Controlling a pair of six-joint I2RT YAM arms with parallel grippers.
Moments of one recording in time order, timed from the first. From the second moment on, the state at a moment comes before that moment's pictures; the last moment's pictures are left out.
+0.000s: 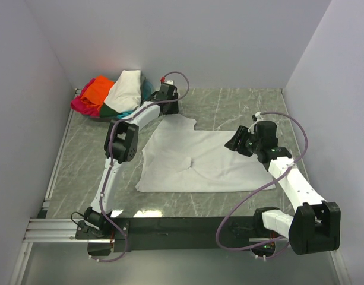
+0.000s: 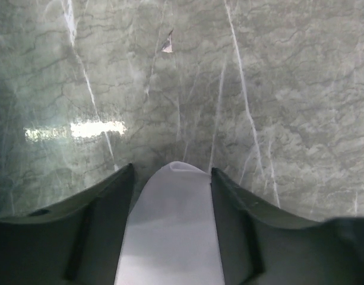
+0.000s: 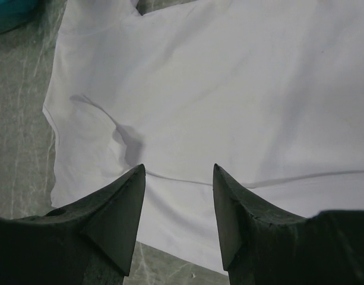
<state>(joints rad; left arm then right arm) -0.44 2.50 2.12 -0.37 -0.15 -0.38 0.10 1.12 0.73 -0.31 -0.31 0.49</state>
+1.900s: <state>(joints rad) -0.44 2.41 2.00 -0.24 -0.07 -0.34 -0.20 1.96 1.30 -0.38 0.22 0.48</state>
